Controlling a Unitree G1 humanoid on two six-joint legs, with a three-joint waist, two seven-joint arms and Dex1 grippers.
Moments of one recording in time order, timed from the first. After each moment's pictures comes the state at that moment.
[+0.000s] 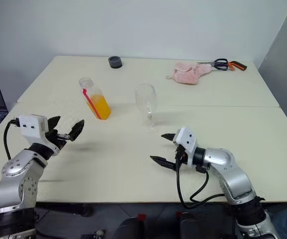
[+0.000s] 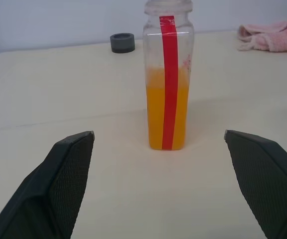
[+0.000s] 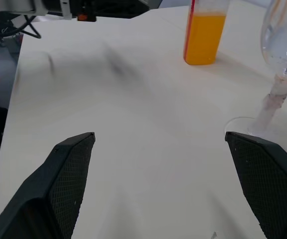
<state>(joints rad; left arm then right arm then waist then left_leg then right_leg) -0.24 0.54 0.37 -0.01 -0.39 0.34 -0.43 -0.30 -0.42 0.21 -0.35 0.29 0.48 0.84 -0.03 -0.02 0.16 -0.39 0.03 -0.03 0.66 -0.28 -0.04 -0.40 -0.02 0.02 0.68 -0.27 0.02</state>
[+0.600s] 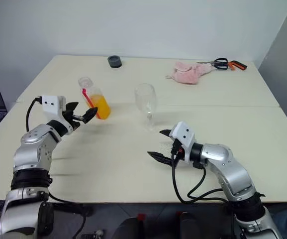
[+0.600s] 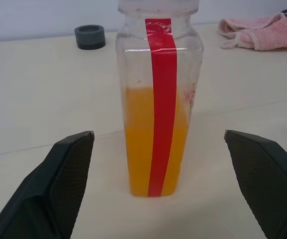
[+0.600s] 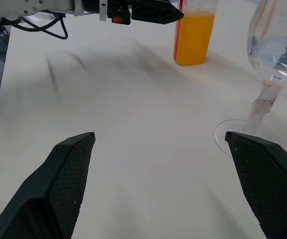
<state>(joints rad) -0.64 0.58 0.24 0.53 -0.28 0.21 -0.61 -0.35 -0.41 0.22 -0.39 0.30 0.58 0.75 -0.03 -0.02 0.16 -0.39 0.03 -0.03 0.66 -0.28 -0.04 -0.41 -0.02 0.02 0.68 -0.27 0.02</state>
